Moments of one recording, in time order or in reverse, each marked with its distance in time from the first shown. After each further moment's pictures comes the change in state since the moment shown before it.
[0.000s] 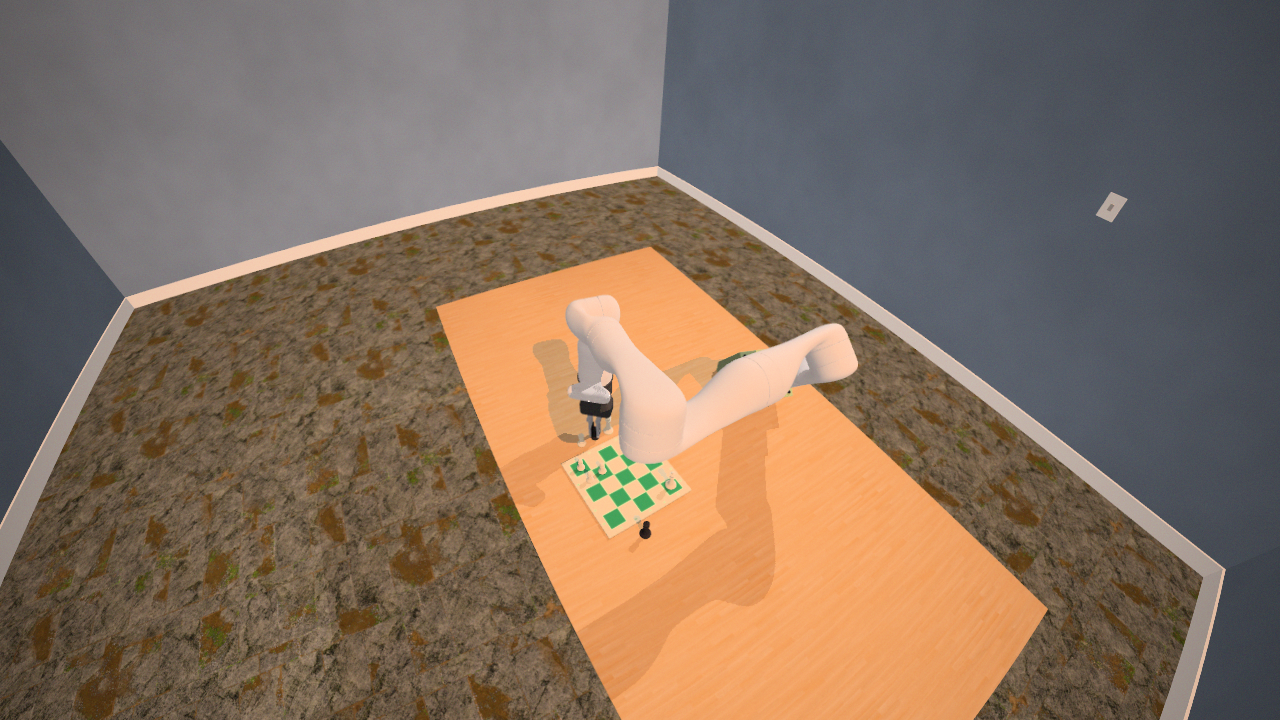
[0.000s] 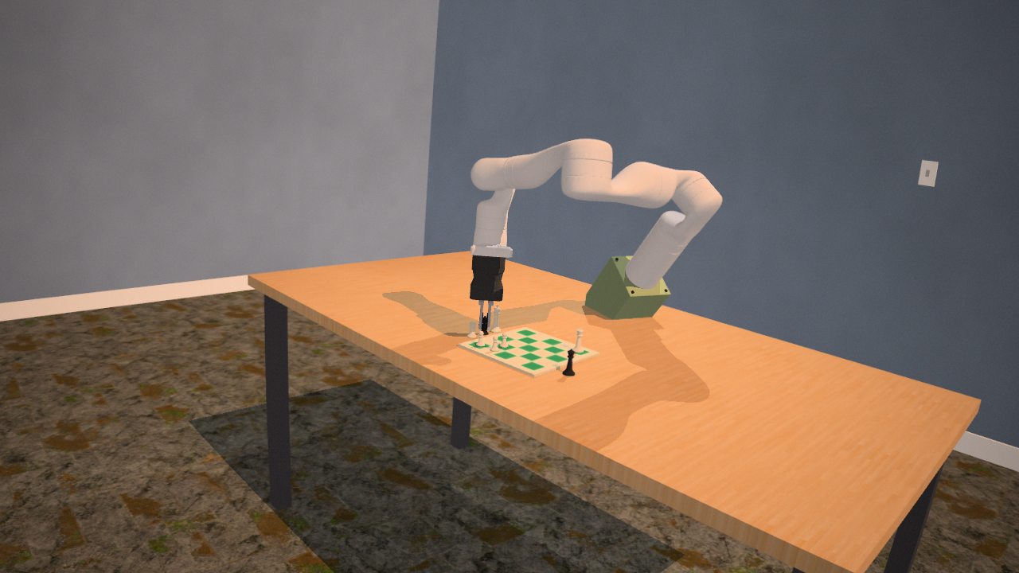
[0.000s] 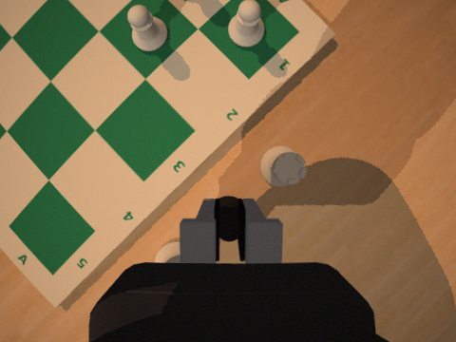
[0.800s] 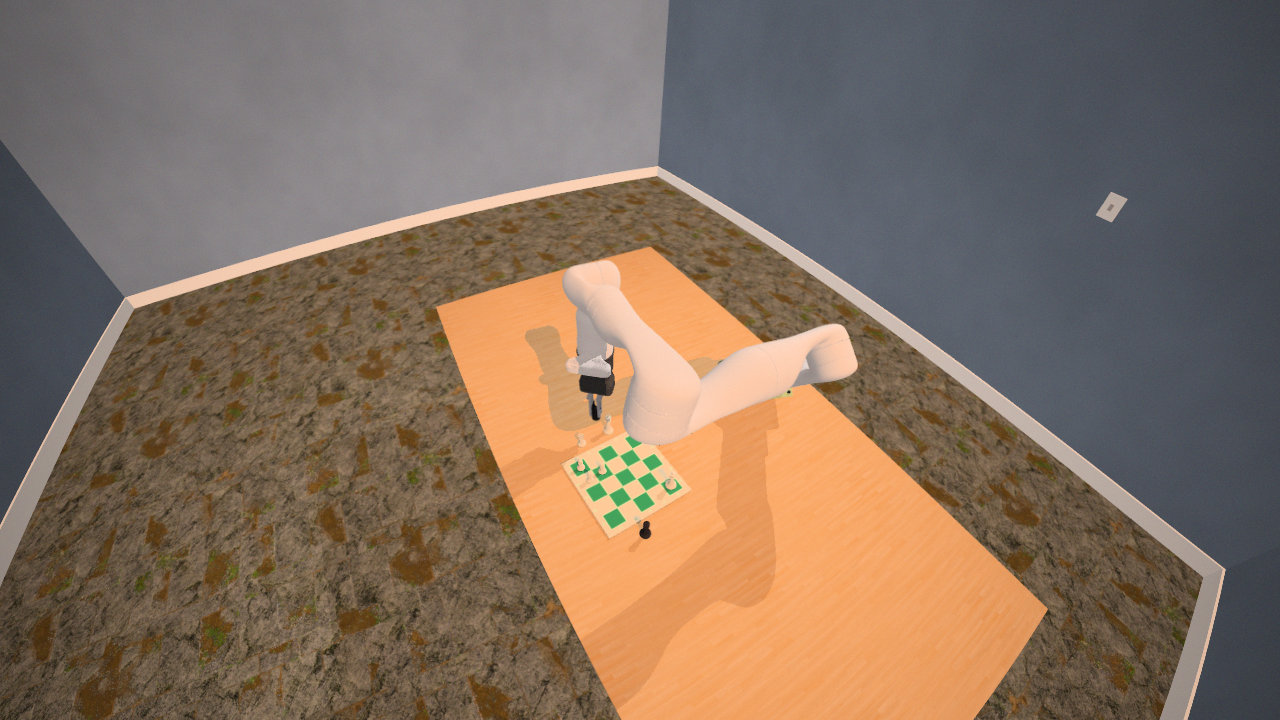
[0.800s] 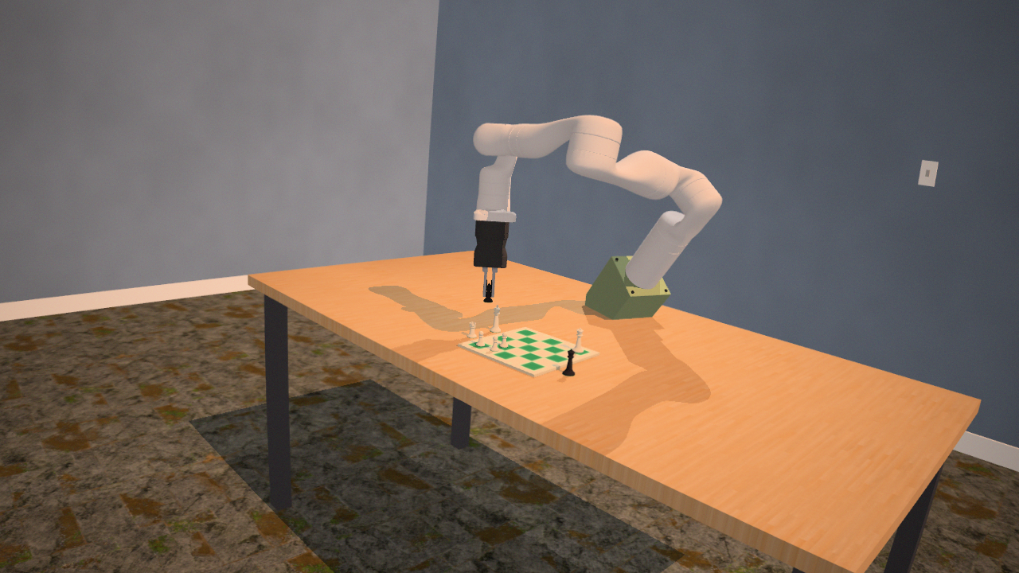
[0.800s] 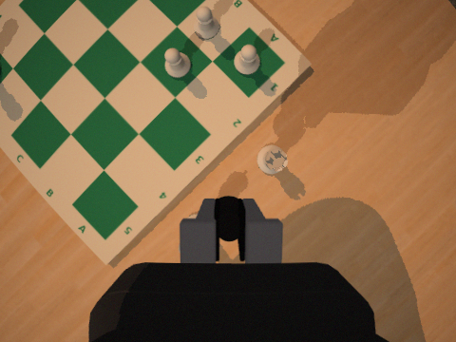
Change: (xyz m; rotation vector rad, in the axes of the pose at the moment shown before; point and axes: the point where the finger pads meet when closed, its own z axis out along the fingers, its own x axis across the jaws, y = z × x) arm -0.004 0.002 -0.077 -0.006 -0.013 0.003
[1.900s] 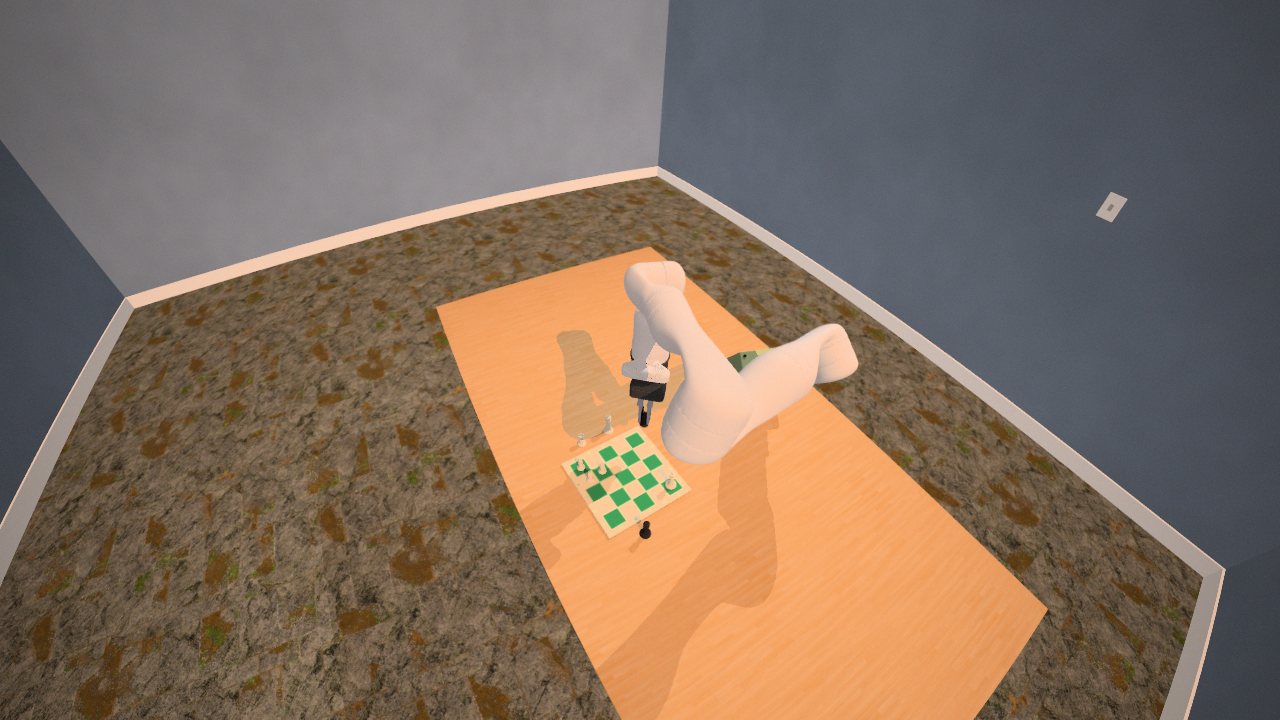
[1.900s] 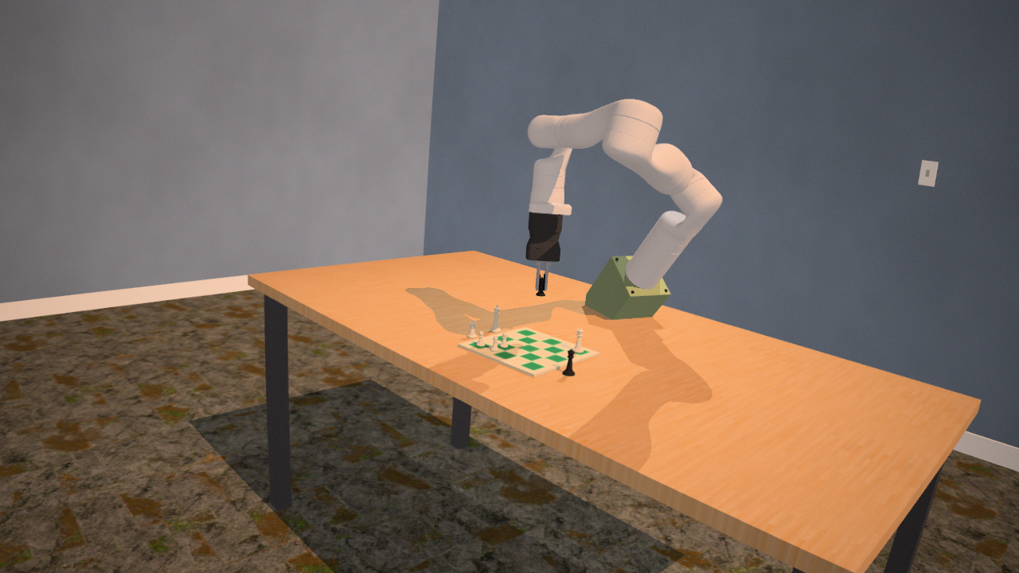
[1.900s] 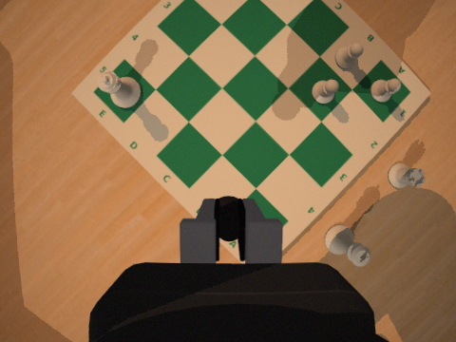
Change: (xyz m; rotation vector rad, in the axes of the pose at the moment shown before) arm -0.117 -0.015 -0.025 0.009 0.002 0.019
